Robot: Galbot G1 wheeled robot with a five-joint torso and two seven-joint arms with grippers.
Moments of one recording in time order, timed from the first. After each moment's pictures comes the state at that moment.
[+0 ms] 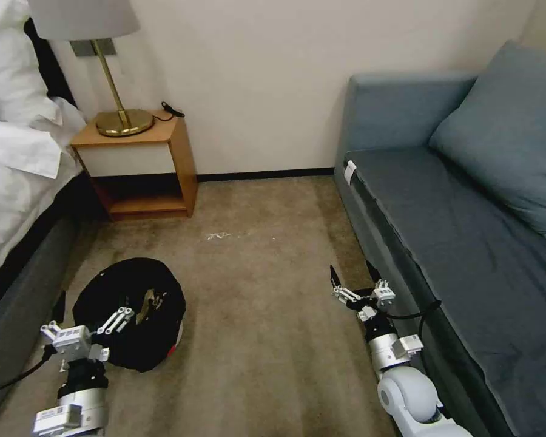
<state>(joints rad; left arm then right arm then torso) 1.82 -1.27 -0.71 -2.08 -0.20 -0.44 -0.31 -1.37 1.28 0.34 1.69 0.35 0.40 -0.05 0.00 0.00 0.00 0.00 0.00</state>
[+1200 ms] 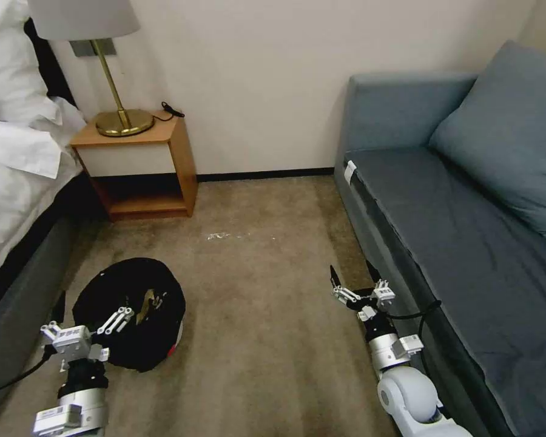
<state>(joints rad) 1.82 -1.27 -0.71 -2.08 -0.20 -0.44 -0.31 -1.37 1.28 0.34 1.69 0.35 0.40 -0.05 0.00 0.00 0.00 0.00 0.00</state>
